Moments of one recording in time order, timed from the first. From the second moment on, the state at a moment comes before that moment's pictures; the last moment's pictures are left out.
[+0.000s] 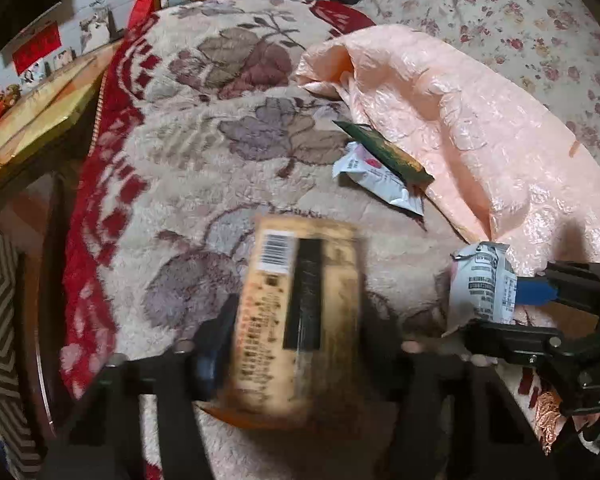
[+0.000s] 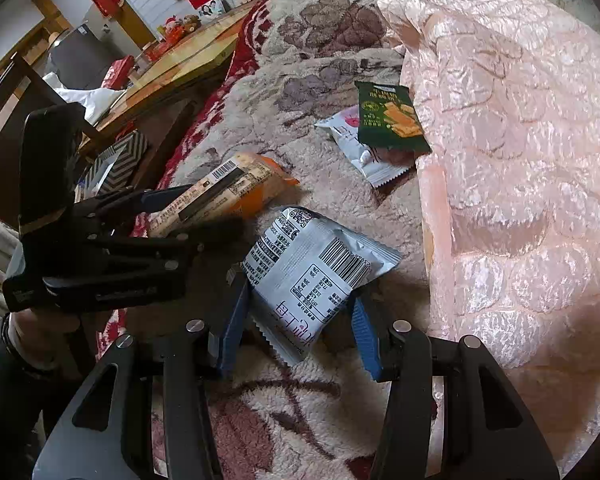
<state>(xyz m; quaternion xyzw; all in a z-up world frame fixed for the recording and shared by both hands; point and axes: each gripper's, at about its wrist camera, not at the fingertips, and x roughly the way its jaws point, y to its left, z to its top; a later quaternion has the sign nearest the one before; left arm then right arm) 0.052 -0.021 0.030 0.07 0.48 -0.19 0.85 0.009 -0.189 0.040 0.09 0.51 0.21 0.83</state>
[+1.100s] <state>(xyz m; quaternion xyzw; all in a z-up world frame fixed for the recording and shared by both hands) -0.044 0.129 0.113 -0.02 0.38 0.01 0.92 0.001 -0.069 0.095 -0.03 0.47 0.30 0.83</state>
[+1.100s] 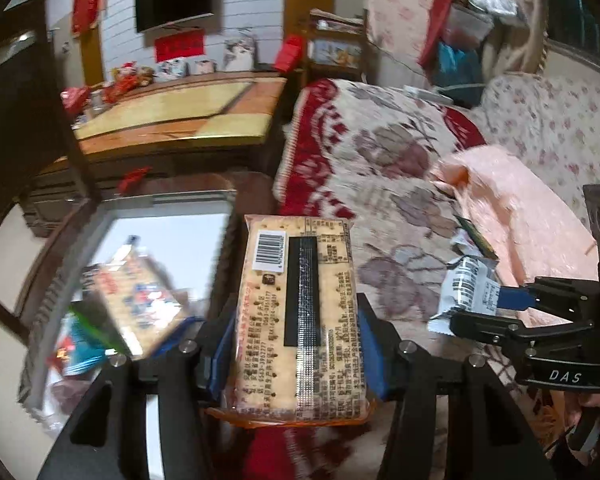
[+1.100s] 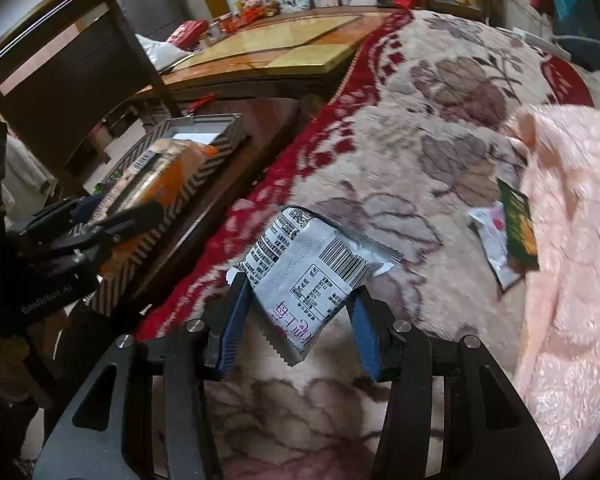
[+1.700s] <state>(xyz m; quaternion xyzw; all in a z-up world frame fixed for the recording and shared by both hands) -0.075 0.220 0.110 -0.09 0.37 0.13 0.92 -0.006 0.019 0.107 -0.09 0.46 0.36 0.81</state>
